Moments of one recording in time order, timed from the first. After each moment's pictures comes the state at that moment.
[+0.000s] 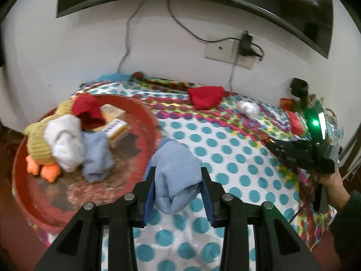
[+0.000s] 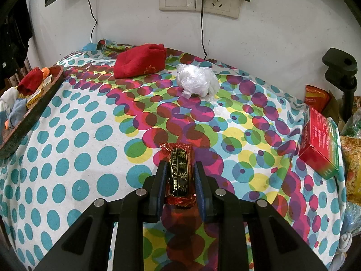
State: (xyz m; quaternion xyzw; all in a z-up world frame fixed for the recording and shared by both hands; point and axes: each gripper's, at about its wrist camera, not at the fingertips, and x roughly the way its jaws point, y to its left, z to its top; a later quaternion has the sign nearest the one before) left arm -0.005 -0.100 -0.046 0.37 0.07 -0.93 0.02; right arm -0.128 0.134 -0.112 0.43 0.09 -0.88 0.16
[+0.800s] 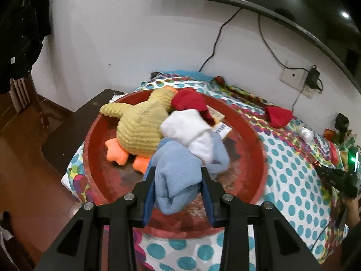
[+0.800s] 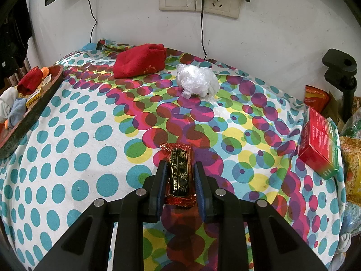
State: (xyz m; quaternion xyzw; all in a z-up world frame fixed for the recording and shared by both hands) left arm 0.038 -0.246 -0.046 0.37 0.13 -0.91 0.15; right arm -0.127 0.132 -0.112 0.43 0.09 -0.89 0.16
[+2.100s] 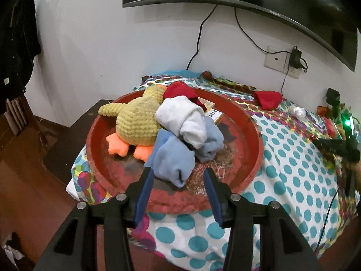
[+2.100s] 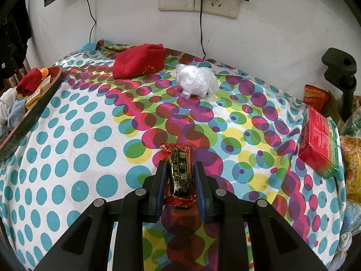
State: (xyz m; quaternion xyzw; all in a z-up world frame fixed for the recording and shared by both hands) left arm 0.072 -0.224 -0.056 0.36 0.06 -0.92 0.11; right arm -0.126 0.129 -0.112 0.43 0.09 -0.89 0.16
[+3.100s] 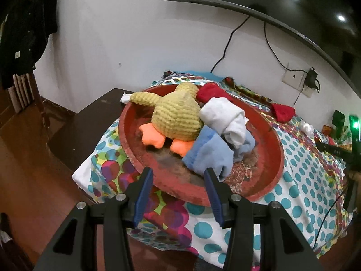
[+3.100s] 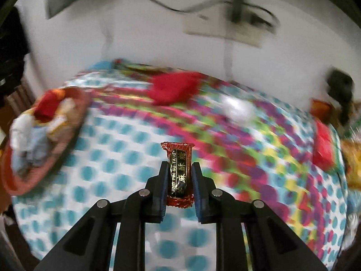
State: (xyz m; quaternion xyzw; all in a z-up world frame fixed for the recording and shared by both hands) left arm 0.097 -0.283 -0.065 0.35 0.13 -0.92 0.13; right arm -0.108 0.042 -0.060 0.41 0.06 -0.90 0.17
